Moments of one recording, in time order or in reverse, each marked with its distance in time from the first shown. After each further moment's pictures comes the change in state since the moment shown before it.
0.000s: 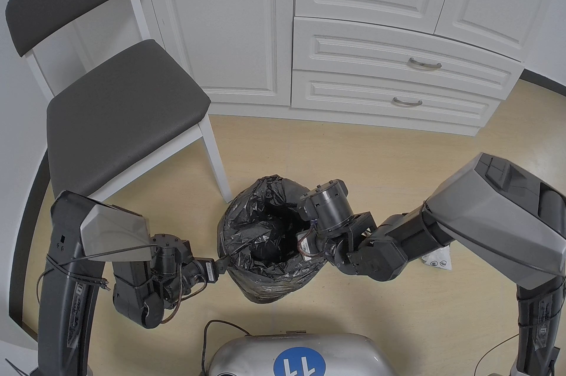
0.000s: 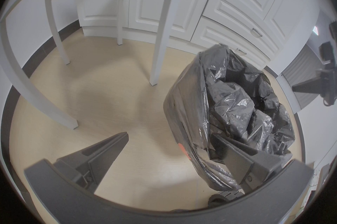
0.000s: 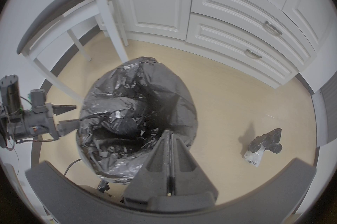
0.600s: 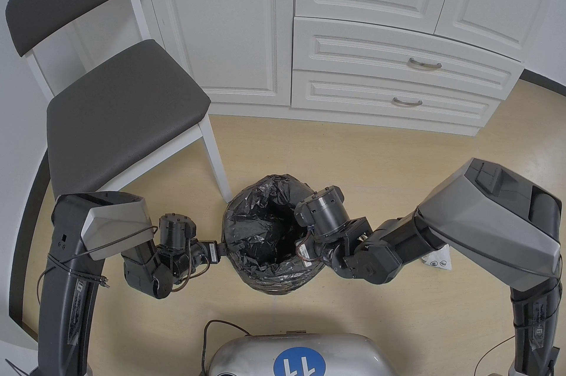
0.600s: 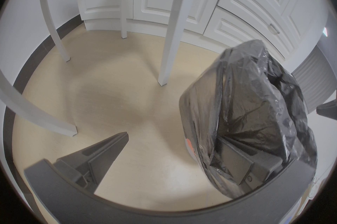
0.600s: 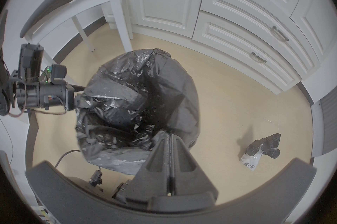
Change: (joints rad) left arm 0.041 0.033 -0.318 0.355 0.011 0.000; right arm 0.002 0.029 -0.006 0.002 0.001 -0.065
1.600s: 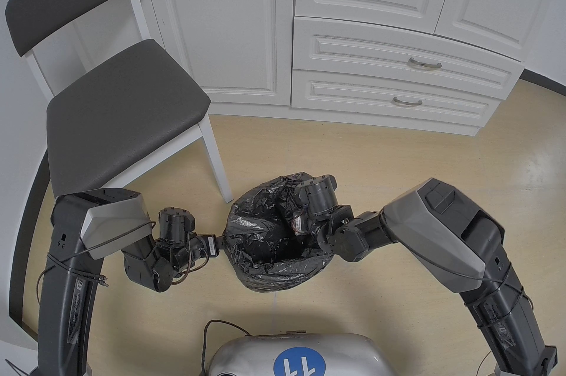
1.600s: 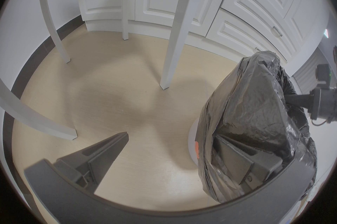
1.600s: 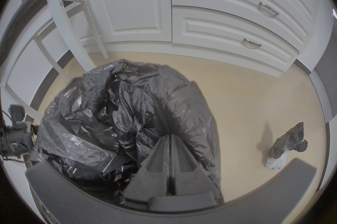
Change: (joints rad) left arm 0.019 0.008 -0.075 0.056 -0.001 -0.002; right arm -0.114 0.319 -0.442 -0.035 0.009 0.112
